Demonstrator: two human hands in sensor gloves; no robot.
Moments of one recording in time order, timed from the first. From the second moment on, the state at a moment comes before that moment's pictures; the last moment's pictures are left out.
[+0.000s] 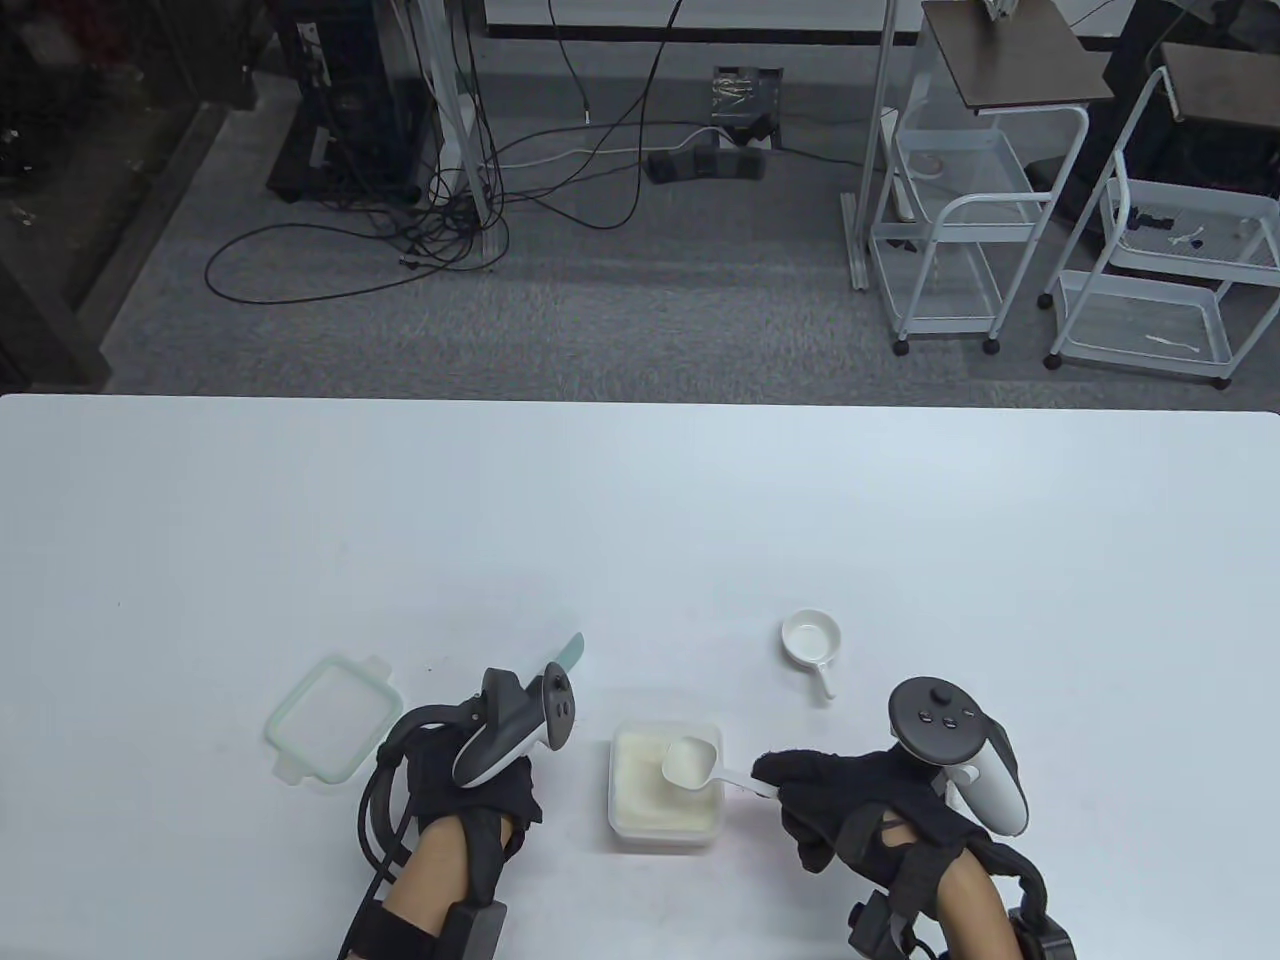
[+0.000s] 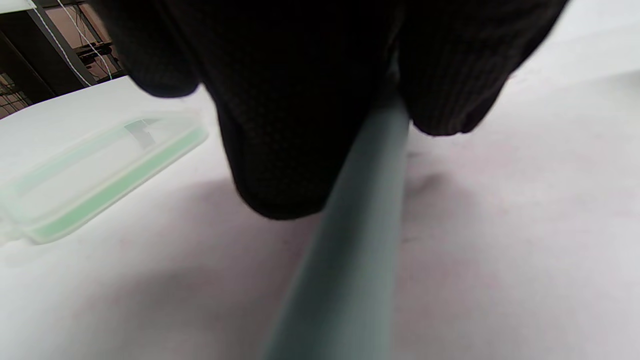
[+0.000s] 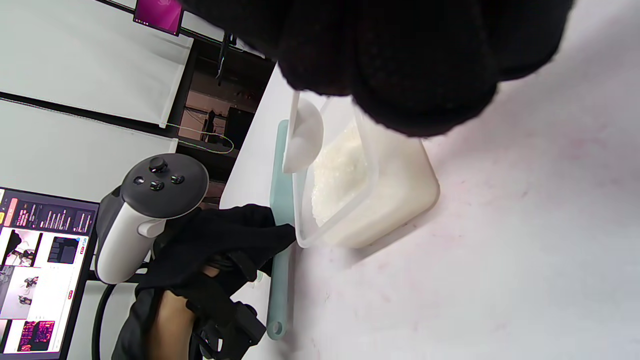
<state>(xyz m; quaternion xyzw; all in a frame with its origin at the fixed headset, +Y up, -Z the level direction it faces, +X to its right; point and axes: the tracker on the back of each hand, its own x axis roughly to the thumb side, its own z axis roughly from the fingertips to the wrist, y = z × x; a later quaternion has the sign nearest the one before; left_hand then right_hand) -0.145 -0.725 -0.283 -0.21 0.04 -0.12 0.97 0.178 -0.702 -0.241 0.12 0.29 0.79 0.52</state>
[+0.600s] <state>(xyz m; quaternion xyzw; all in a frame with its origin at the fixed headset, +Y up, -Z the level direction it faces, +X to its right) -0.143 -0.696 -0.273 -0.14 0.03 -0.05 0.99 0.182 -0.695 -0.240 0.11 0.26 0.80 0.53</state>
